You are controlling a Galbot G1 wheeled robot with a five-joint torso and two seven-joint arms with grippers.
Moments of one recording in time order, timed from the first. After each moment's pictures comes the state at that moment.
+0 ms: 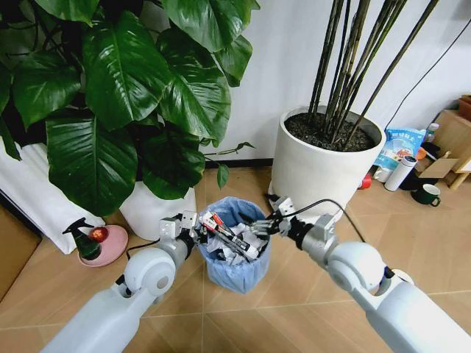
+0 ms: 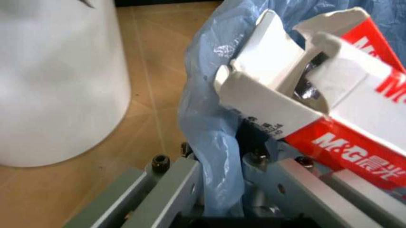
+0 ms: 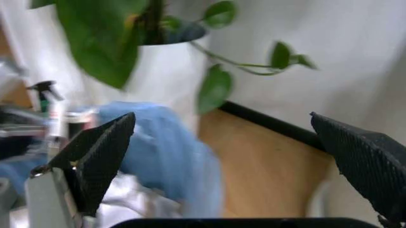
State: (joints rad) left arm 1.02 -0.96 -0.06 -2.02 -0.89 0.62 -0.46; right arm -1.13 0.91 0.27 2.09 0.52 -0.33 -0.15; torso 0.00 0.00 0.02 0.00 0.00
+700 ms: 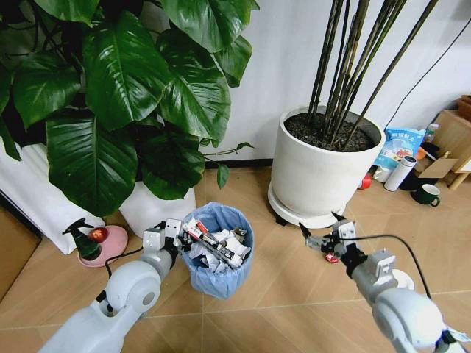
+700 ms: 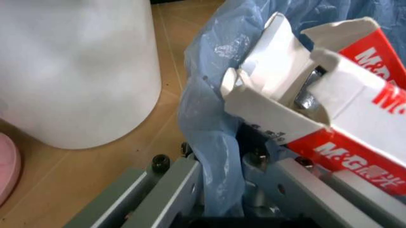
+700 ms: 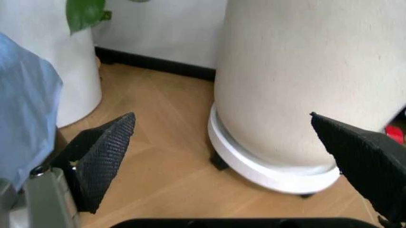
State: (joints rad) left arm 1.15 -0.91 -0.14 -2.10 -0.80 0.62 -0.45; right arm -1.58 1.16 0.60 2.16 0.26 -0.27 -0.07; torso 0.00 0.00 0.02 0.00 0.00
